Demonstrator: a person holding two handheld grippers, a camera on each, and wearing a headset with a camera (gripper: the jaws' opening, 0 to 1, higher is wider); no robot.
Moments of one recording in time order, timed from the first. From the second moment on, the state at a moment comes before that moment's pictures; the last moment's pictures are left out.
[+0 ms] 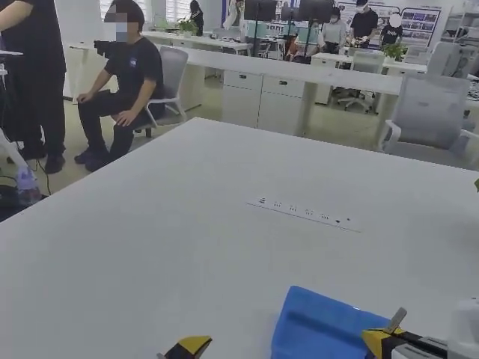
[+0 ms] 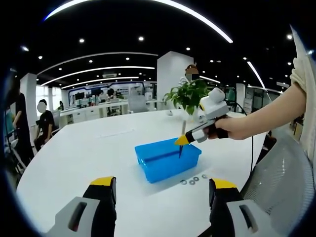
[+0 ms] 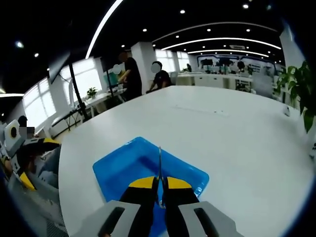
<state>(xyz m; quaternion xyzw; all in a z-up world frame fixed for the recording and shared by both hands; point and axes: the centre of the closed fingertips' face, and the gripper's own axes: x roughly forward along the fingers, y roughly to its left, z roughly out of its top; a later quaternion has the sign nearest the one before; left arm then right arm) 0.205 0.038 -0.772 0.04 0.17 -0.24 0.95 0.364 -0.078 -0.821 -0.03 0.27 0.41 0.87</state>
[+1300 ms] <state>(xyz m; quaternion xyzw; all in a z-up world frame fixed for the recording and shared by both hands) 0.204 0.037 -0.774 0.04 0.17 -0.25 0.95 0.326 -0.073 -0.749 0.02 0.20 0.44 0.87</state>
